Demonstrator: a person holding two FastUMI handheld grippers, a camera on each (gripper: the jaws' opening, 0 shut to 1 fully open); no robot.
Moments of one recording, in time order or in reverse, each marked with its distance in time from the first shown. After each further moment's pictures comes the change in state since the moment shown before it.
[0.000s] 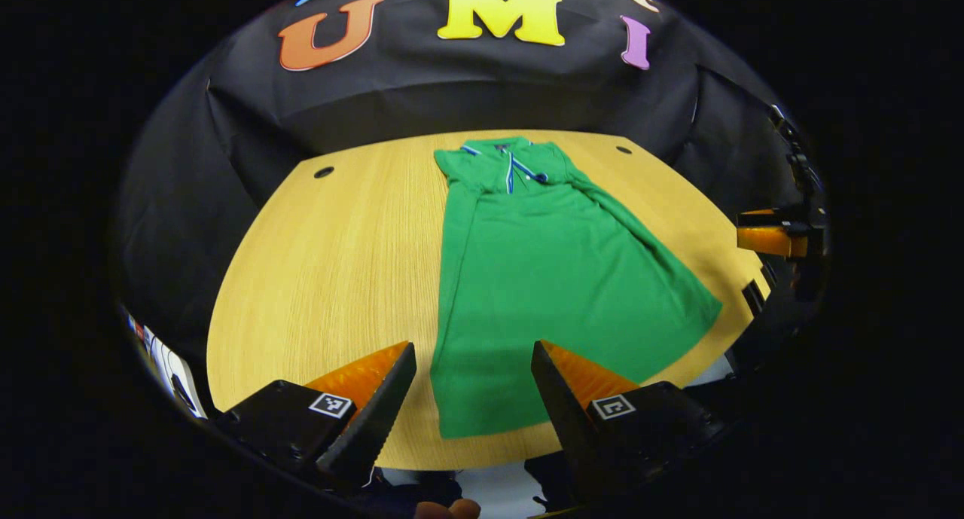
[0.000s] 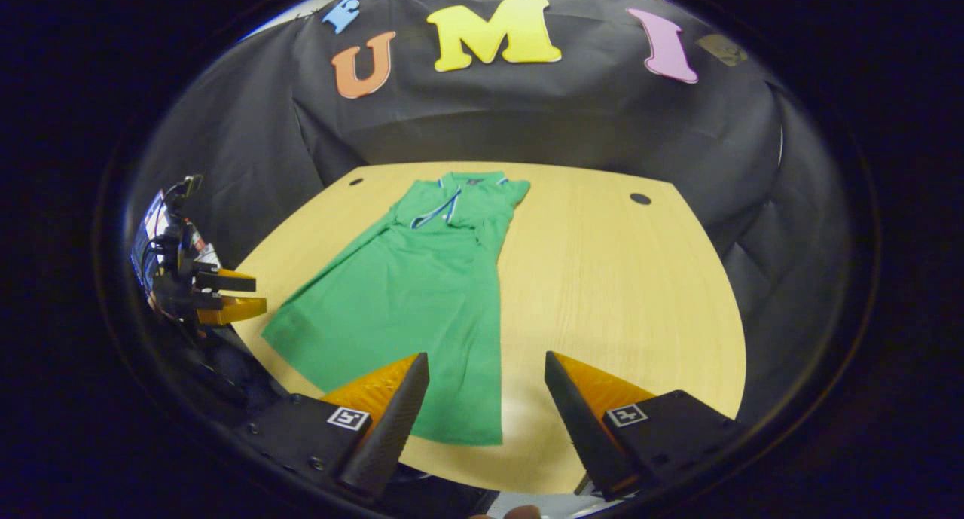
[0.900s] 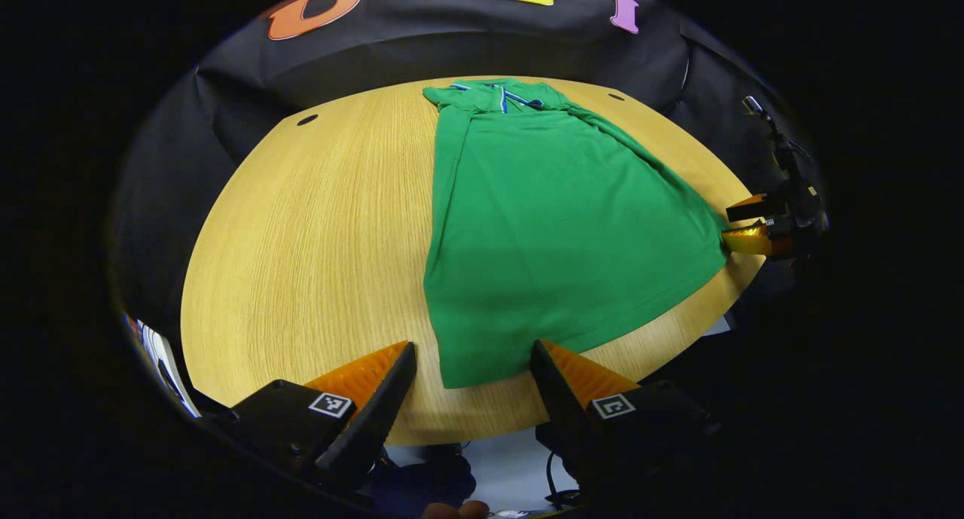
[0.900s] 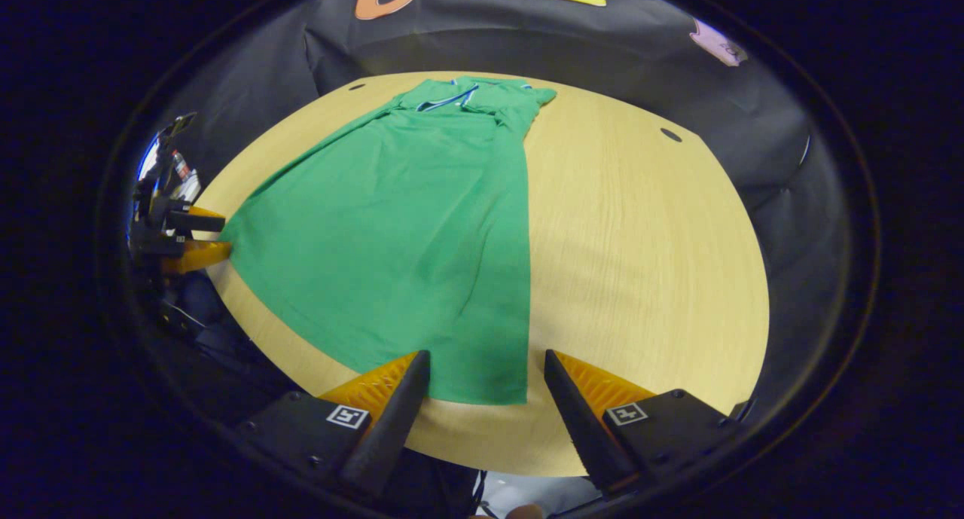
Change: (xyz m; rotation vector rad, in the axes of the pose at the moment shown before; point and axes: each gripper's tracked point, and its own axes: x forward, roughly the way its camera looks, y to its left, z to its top) left arm 0.023 0.009 -0.071 0.024 0.129 -0.018; right arm 0.043 0.003 -0.094 -0.115 0.269 -0.074
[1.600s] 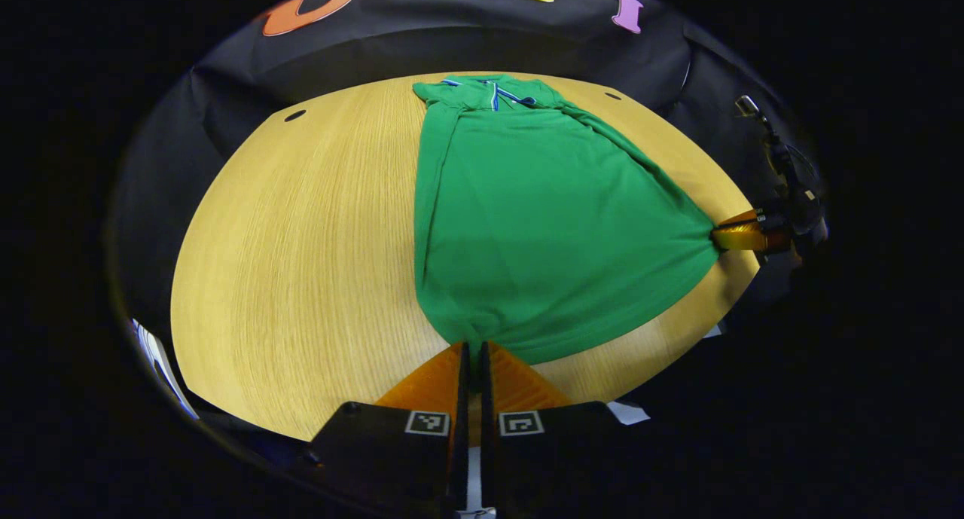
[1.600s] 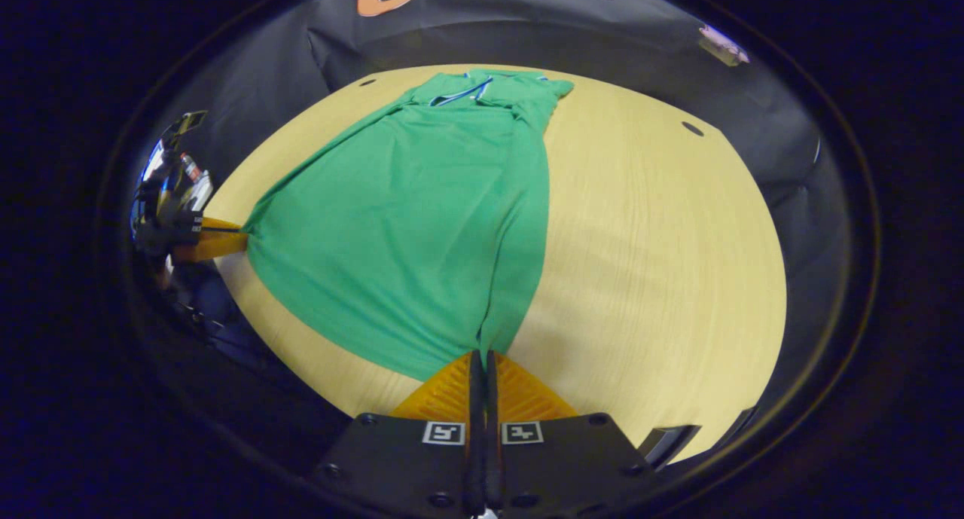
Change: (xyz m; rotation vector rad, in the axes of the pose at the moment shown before) left arm 0.005 -0.020 0.012 -0.057 0.015 -0.083; right arm 0.003 0.010 0.007 0.009 0.052 0.082
